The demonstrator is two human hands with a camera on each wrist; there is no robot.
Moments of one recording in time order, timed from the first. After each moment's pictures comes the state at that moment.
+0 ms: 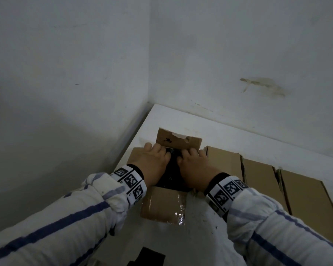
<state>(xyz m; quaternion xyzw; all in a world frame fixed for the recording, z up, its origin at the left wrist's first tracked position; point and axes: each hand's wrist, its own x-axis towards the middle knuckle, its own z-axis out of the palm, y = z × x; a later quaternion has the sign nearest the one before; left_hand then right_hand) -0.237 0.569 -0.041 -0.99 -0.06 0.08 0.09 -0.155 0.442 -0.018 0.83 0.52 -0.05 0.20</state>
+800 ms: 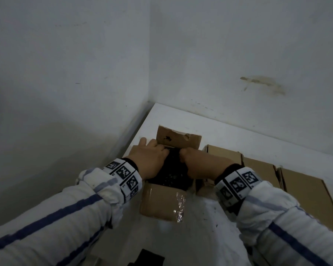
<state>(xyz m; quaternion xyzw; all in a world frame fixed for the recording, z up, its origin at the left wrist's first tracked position) -0.237 0.581 -0.033 -0.99 -0.07 0.08 0.04 -0.137 0.448 0.004 0.82 0.51 -0.22 0.10</state>
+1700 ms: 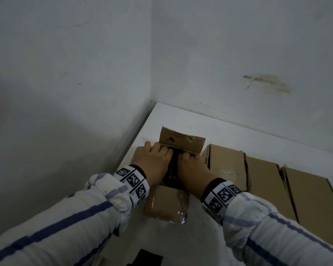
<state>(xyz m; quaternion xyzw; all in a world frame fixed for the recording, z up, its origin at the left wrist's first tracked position) -0.241 0.569 -0.043 -0.99 -0.08 0.08 0.07 -0.169 0.451 -0.028 0.81 0.52 -0.07 0.26</state>
